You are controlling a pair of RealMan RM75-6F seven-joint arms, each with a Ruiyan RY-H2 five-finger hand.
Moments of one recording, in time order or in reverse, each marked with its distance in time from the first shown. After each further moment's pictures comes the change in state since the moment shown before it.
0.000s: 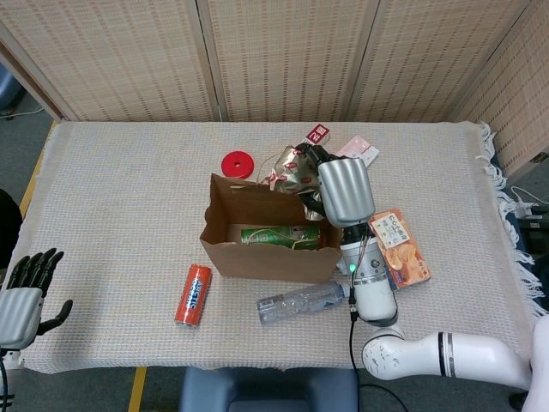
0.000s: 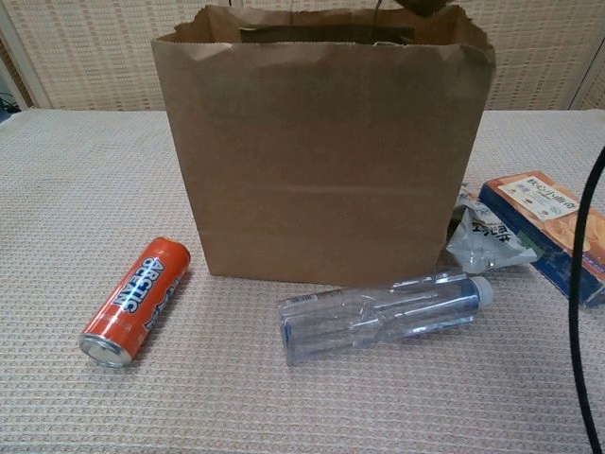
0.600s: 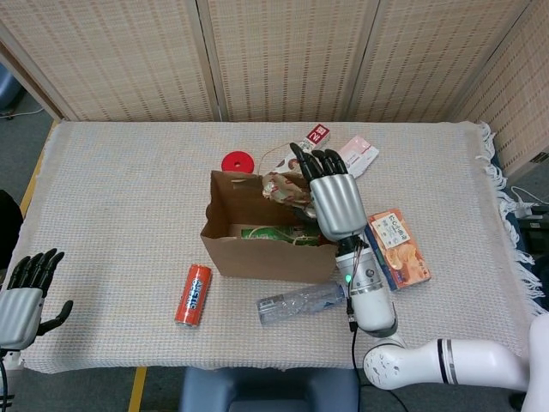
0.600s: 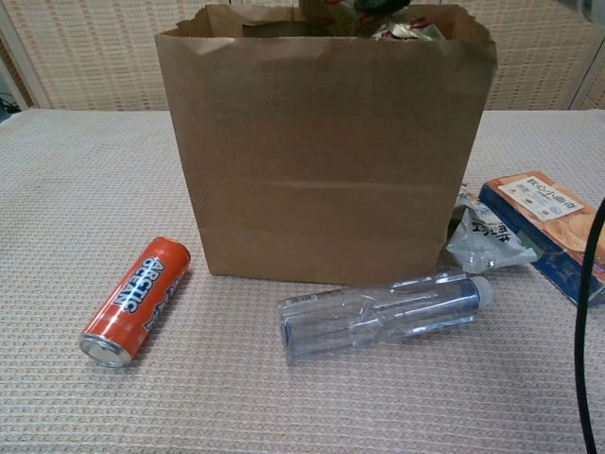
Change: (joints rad) left arm 0.000 0.001 0.001 0.000 0.002 0.001 -0.001; right arm -0.010 0.033 -0.057 -0.064 0.049 -0.002 0.005
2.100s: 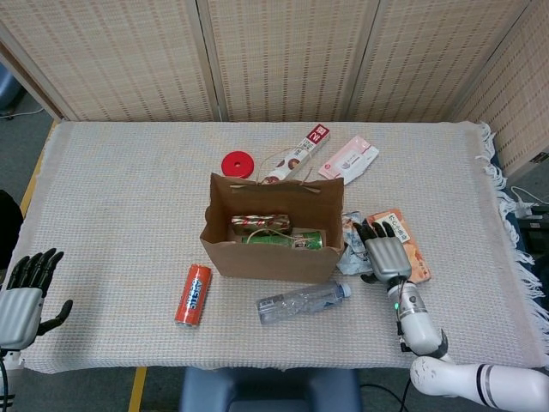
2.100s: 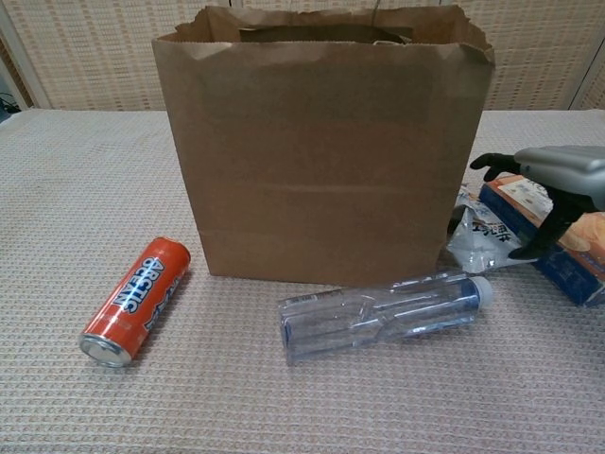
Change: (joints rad) left arm 0.001 -0.003 -0.002 -0.003 -0.003 0.001 0.007; right arm -0.206 0.038 -0.324 0.240 0.149 -0.291 0.097
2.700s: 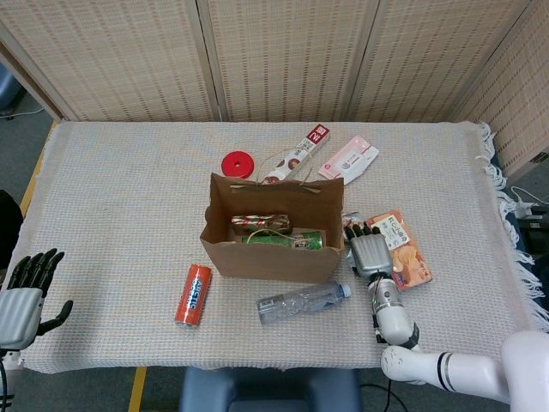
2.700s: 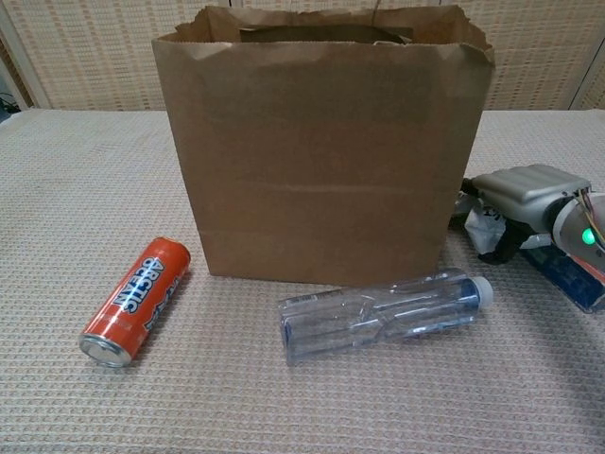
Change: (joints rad) left arm -0.002 0.004 0.003 0.005 0.006 -0.002 -0.016; right arm 0.076 -0.185 -0.023 0.202 0.070 0.042 -0.159
